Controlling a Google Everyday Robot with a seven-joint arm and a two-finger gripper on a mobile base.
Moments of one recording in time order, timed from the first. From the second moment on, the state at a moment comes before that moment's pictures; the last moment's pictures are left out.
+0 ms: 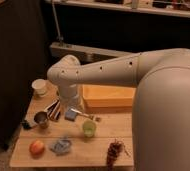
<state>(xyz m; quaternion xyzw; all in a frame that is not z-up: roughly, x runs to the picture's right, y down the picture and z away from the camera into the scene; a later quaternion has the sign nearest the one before) -0.107 0.102 0.703 -0.26 0.23 0.64 0.68</state>
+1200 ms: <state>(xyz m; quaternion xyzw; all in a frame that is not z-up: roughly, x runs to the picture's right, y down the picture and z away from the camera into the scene) -0.212 0.151 0.670 -0.31 0.18 0.58 0.73</state>
